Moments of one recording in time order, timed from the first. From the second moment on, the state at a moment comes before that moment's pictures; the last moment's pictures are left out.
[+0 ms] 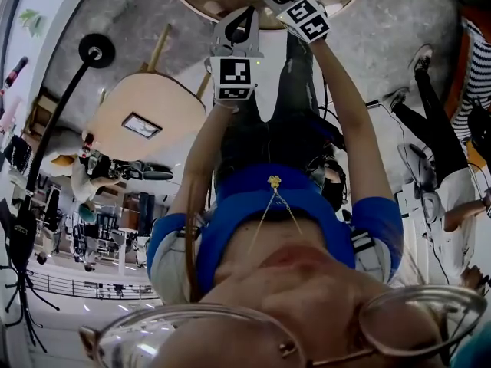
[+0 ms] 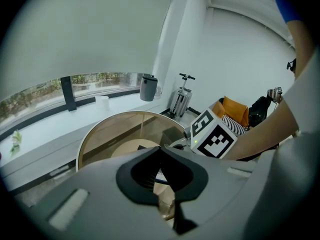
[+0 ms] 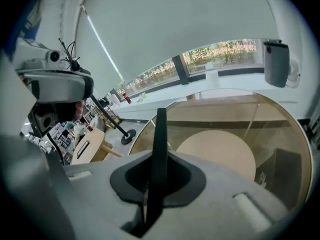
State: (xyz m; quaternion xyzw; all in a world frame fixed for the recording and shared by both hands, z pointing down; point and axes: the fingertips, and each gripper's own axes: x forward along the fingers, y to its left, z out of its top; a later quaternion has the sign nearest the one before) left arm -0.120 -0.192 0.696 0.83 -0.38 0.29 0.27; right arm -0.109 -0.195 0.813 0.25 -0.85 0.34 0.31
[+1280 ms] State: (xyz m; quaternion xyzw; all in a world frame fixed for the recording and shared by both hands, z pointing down) left arm -0.128 -0.180 0.704 0.83 -0.37 0.30 0.28; right arm -0.074 -0.208 0.875 0.31 -0.86 0.27 0.31
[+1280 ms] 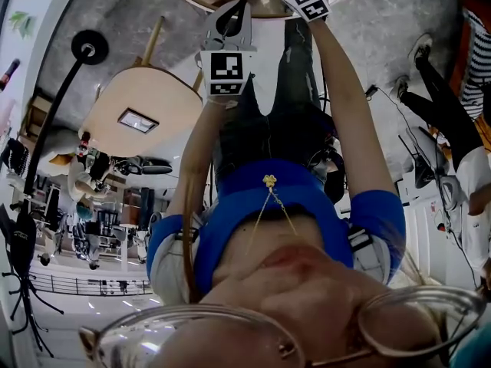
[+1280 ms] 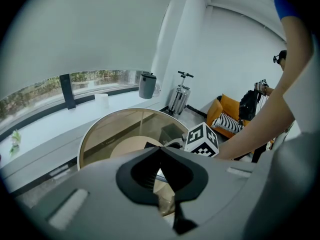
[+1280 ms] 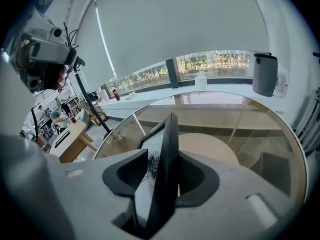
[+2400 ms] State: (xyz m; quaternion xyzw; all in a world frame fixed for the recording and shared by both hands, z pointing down) left arm -0.124 -0.178 0.713 0.83 -0.37 0.31 0.28; right arm -0.047 -0.217 0.900 0.39 -0.80 0.30 0.35
